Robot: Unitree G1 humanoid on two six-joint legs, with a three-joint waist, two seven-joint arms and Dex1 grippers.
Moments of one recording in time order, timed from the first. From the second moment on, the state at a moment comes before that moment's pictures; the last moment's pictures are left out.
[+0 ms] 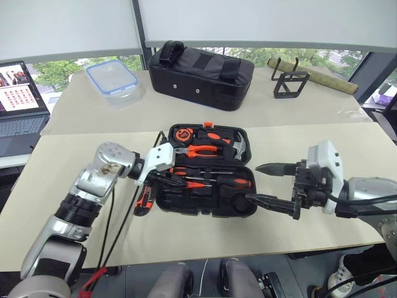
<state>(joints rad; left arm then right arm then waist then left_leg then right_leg) -0.63 0.66 -0.29 0.11 -0.18 0.39 -1.35 -0.14 -0.92 -0.24 -0.62 0.85 0.79 0.85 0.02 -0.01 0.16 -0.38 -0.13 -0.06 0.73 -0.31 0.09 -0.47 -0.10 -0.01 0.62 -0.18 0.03</state>
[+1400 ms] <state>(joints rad) 0.01 0.86 0.52 -0.61 -0.47 1.28 -0.89 -0.42 -0.88 -0.03 -0.44 0.80 0.76 1.05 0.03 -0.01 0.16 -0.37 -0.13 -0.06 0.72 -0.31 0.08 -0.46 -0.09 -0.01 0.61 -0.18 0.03</state>
